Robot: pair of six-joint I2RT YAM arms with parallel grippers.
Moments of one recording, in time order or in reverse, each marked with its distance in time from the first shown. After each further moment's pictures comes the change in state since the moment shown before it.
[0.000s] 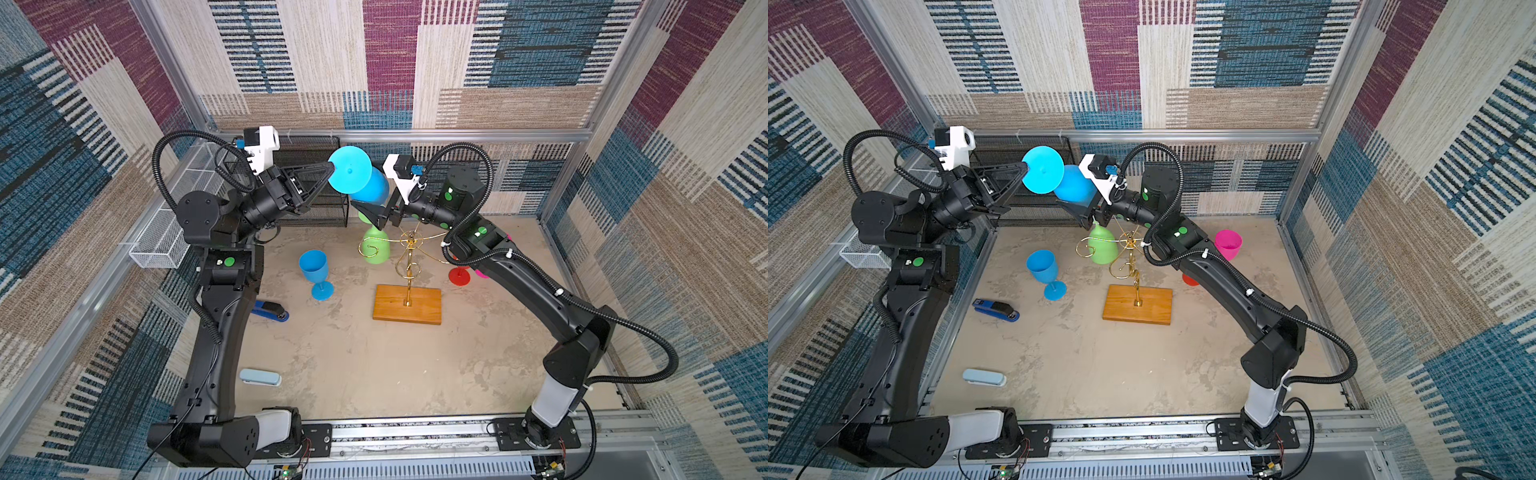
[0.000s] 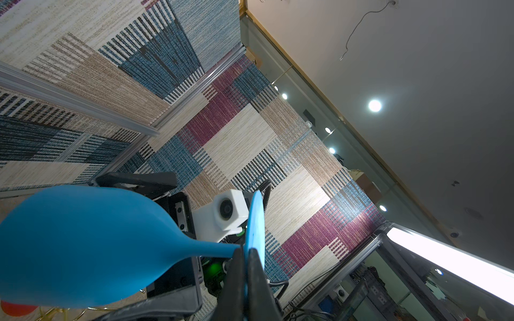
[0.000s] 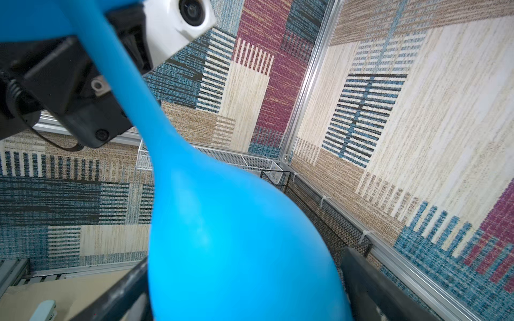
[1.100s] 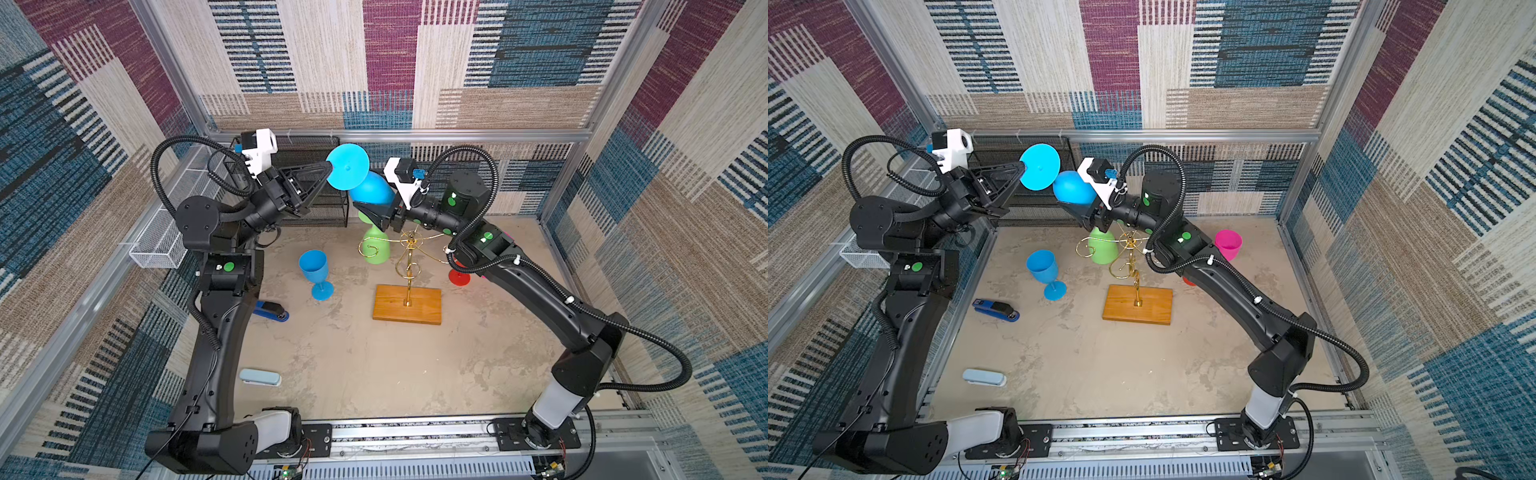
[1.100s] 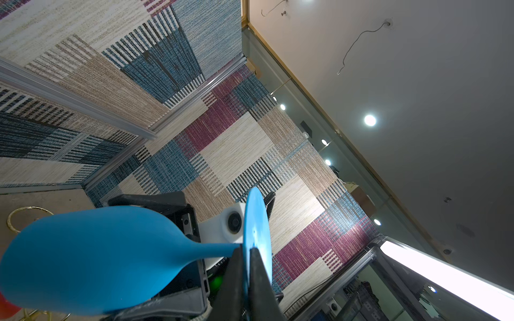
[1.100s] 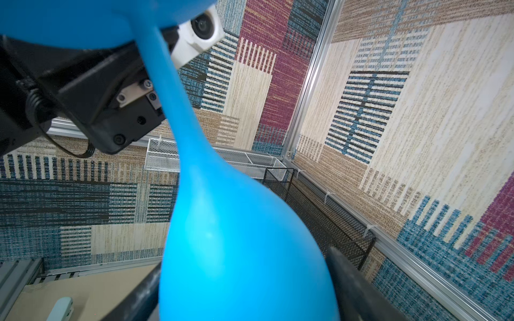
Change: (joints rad) left arm -0.001 -0.036 -0.025 -0.025 -0.058 -0.002; right arm 0.019 -0.064 -0.043 -0.048 0.058 0.027
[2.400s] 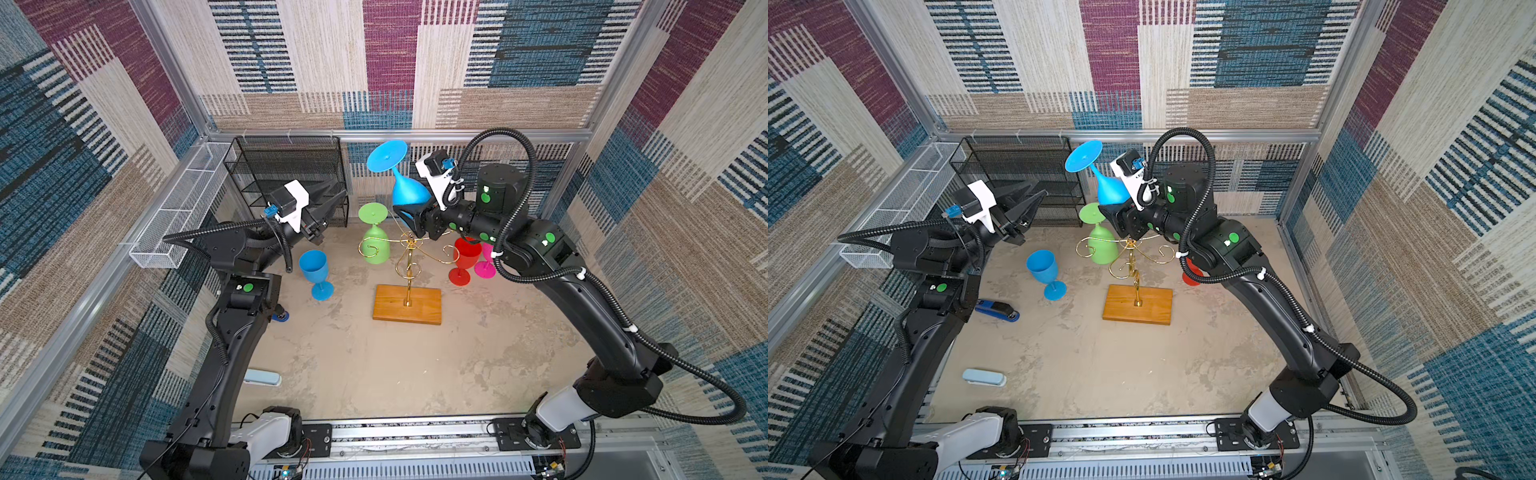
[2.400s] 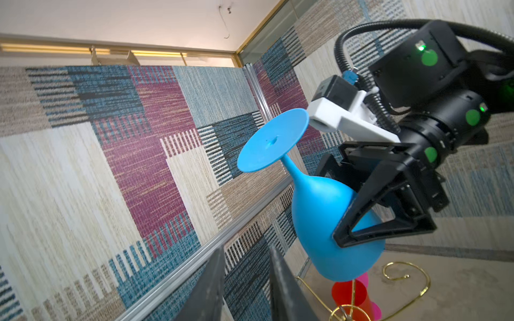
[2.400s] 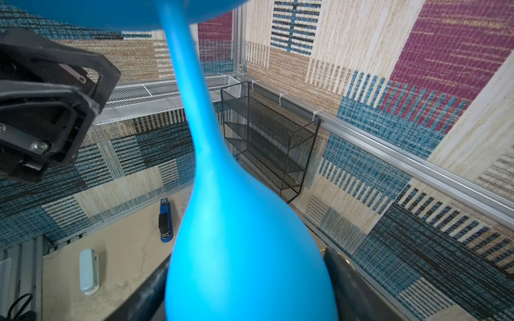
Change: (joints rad) left arm -0.098 -0.098 -0.281 0.069 -0.187 1.633; right arm 0.007 -0.150 0.132 -0.640 0.298 0.069
